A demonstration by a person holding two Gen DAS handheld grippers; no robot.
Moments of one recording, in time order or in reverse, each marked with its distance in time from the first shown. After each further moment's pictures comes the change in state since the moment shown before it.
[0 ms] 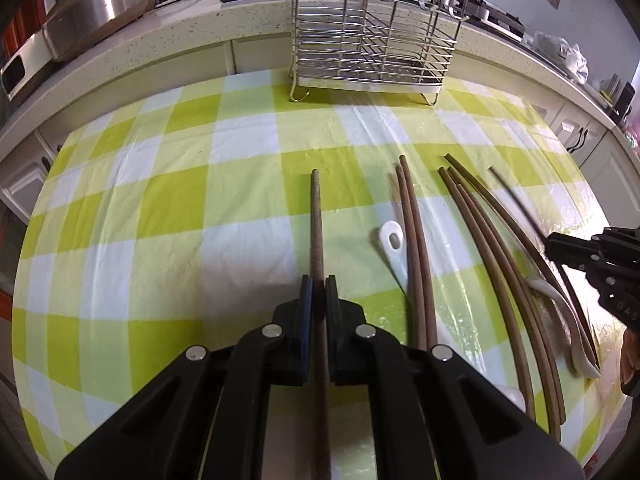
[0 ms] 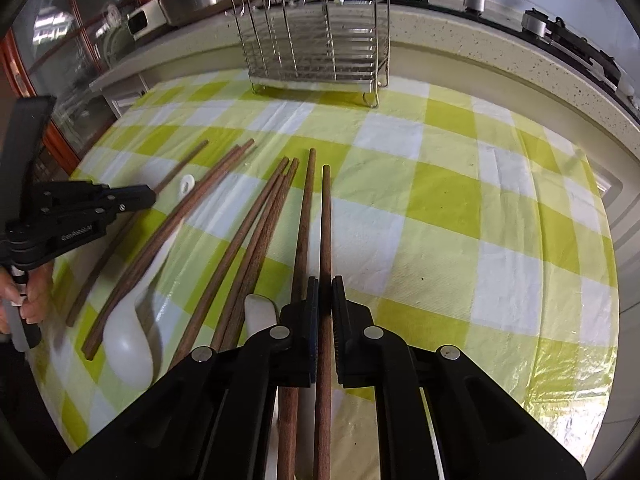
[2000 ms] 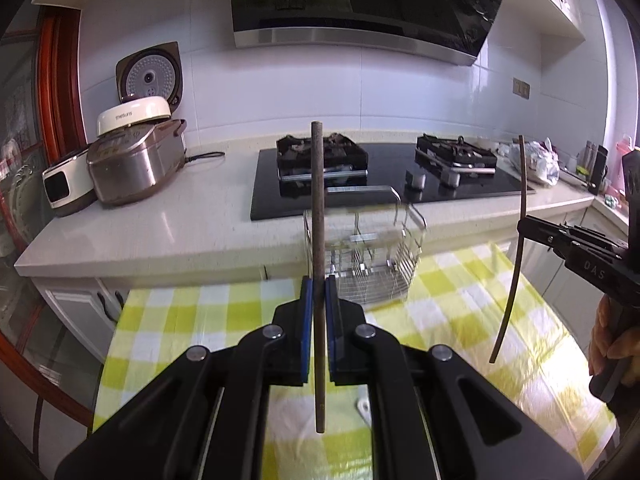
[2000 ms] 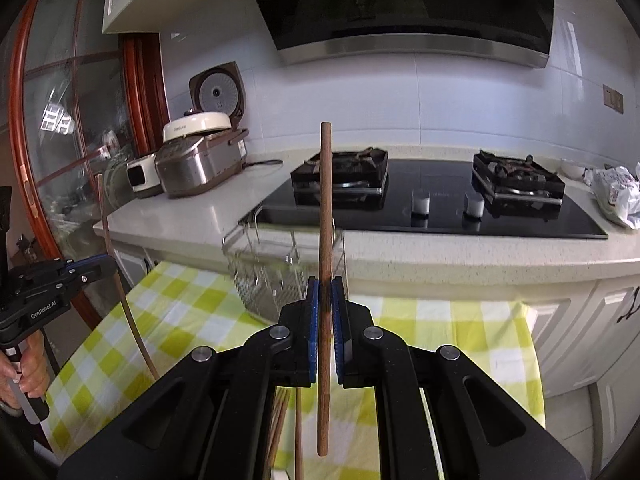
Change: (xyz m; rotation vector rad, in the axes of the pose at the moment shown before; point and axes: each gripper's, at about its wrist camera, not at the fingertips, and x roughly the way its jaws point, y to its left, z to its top) left arm -0.172 -0.011 0.092 0.042 -0.472 0.040; right arm -0.128 -0.016 0.106 0.074 -0.524 -0.068
